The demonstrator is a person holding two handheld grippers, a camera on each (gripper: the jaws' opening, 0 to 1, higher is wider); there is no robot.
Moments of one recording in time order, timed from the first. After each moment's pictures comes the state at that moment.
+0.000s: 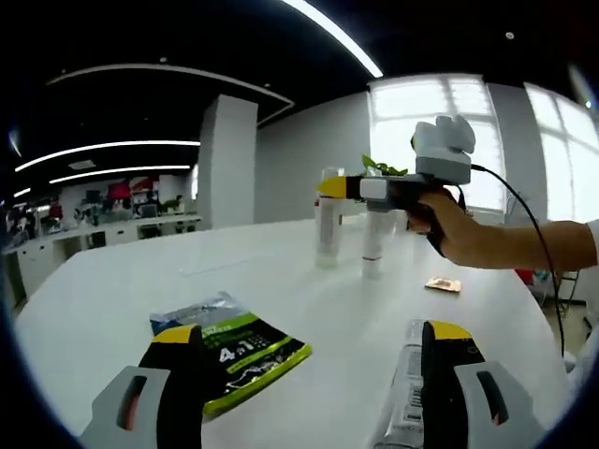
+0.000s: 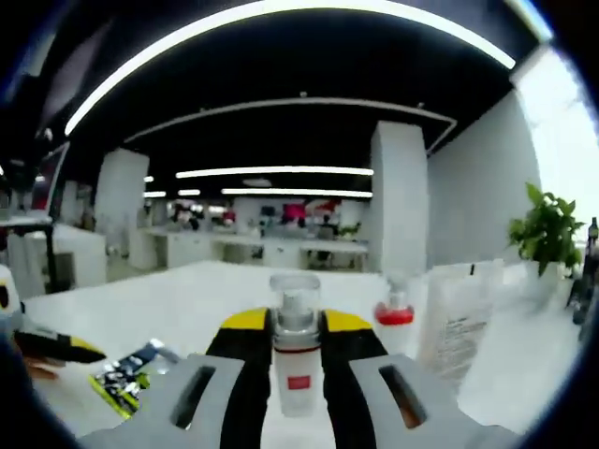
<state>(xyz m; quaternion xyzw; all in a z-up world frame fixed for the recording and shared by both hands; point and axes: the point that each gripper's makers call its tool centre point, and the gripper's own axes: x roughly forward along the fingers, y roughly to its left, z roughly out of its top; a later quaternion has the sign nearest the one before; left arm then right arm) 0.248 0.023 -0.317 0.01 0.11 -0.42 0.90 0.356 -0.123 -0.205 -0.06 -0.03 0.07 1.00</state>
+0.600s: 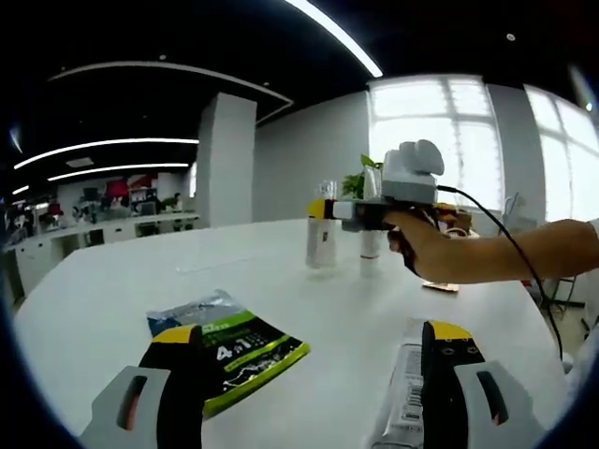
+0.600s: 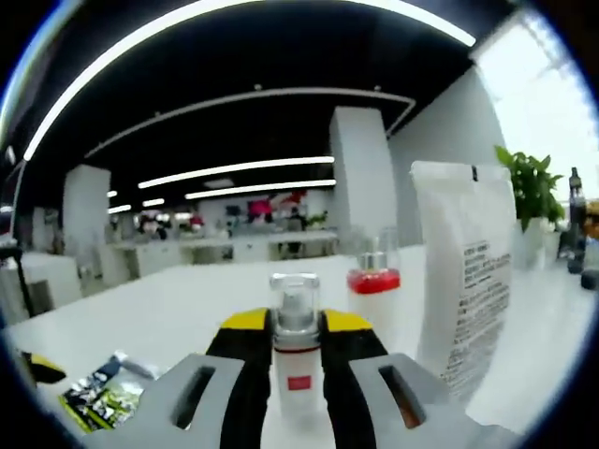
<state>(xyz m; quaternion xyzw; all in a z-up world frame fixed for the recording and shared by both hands) 0.246 0.022 -0.316 0.01 0.11 -0.42 0.90 0.383 -0.149 -0.244 0.01 -0.01 0.00 1.00</state>
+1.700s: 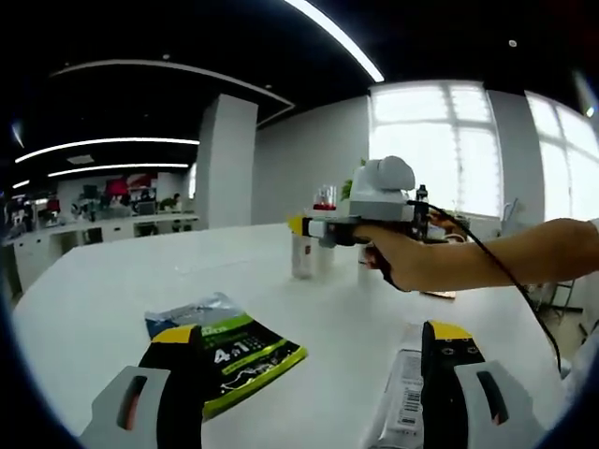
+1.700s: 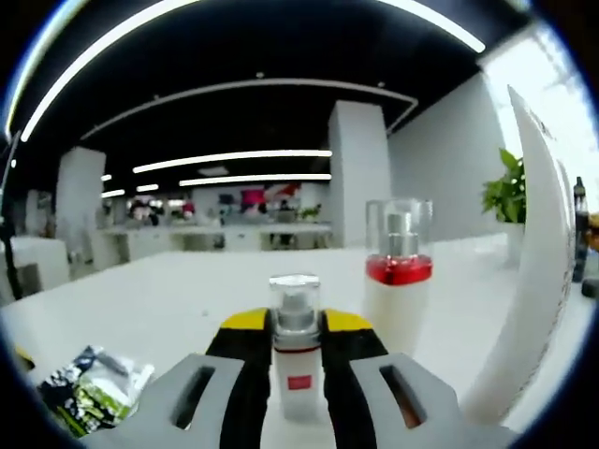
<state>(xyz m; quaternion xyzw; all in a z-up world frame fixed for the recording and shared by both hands) 0.238 0.017 -0.318 -0.01 0.11 -0.43 0.90 0.418 -0.148 -0.260 -0.01 0.01 -0.02 1.00</state>
